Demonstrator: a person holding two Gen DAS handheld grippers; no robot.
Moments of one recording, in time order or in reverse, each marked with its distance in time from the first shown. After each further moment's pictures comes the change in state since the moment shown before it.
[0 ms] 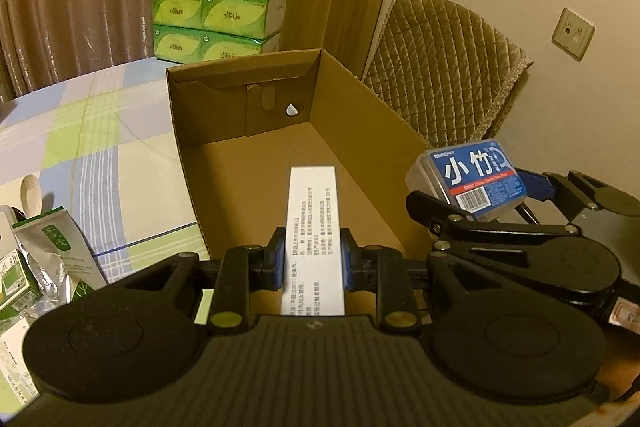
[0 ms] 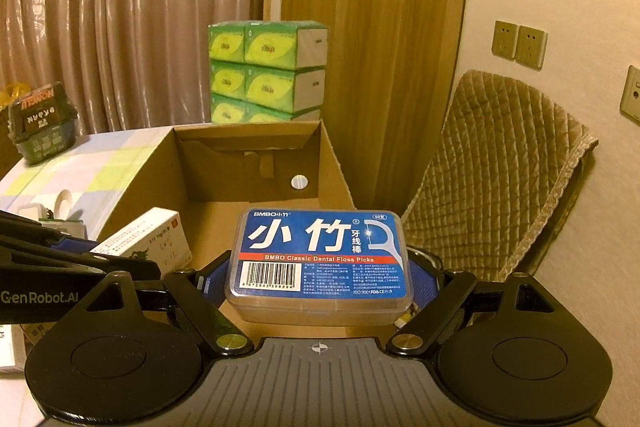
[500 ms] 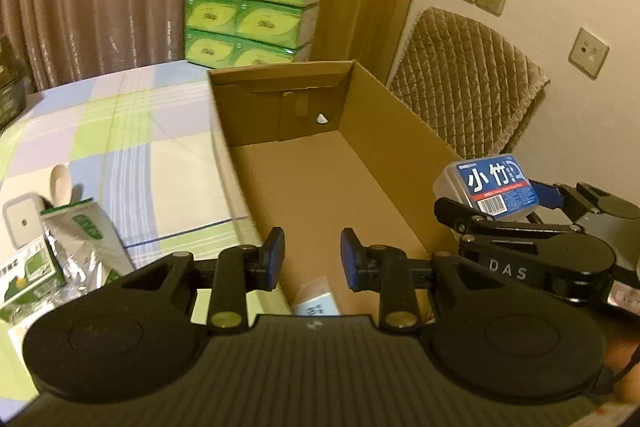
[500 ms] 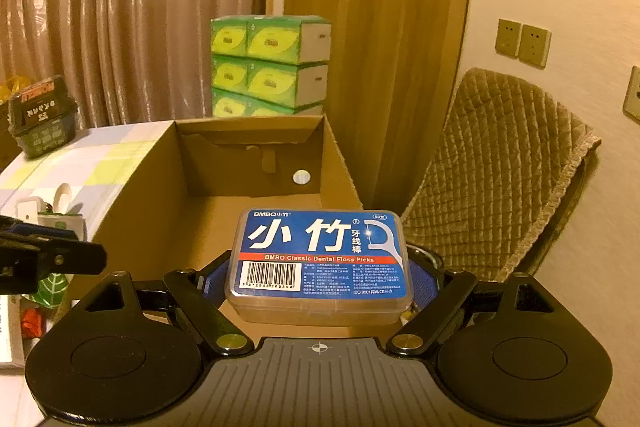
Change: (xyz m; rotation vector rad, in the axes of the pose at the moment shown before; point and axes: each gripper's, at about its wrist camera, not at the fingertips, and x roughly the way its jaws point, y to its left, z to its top) left arm -0.025 0.026 -0.008 -0.055 -0.042 0.049; right arm 0.003 0.004 -0.001 -0.010 0.009 0.006
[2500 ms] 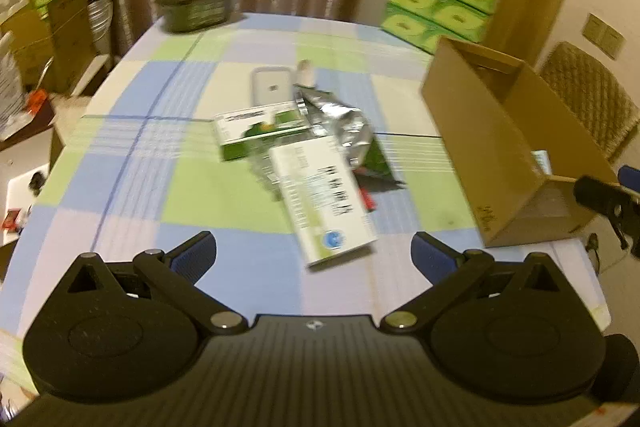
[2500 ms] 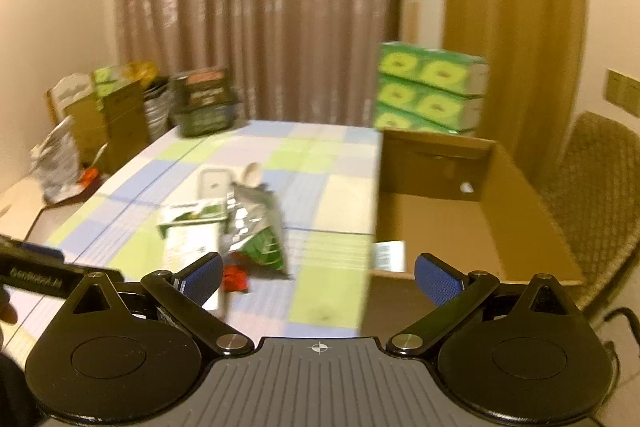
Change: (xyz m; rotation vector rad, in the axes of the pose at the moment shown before) left arm -0.154 0.151 -0.140 -0.273 0.012 0.303; right arm -0.113 0.156 -0.044 -0.157 -0.046 0.311
